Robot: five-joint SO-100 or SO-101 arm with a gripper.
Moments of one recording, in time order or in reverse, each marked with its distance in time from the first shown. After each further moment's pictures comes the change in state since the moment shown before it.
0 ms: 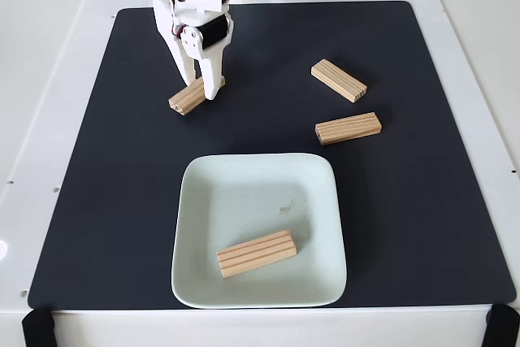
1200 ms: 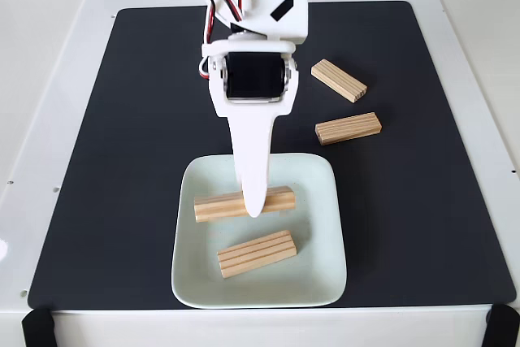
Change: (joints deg) arm -15.7 -49.7 -85.9 -2.2 56.2
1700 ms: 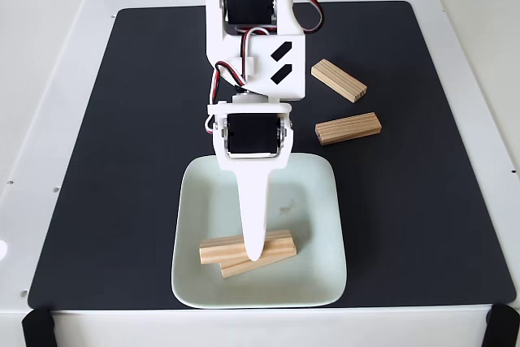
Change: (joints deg) arm -0.2 -15.9 -12.9 -6.1 4.2
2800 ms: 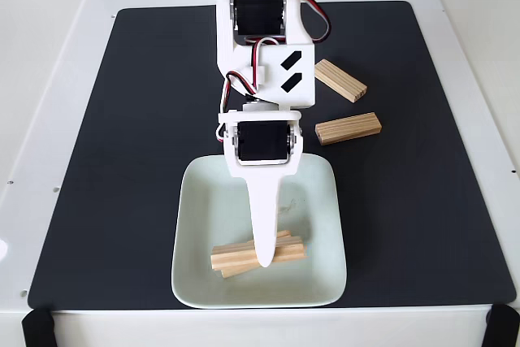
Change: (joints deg) arm -1.0 -0.9 0.0 -1.6 2.1
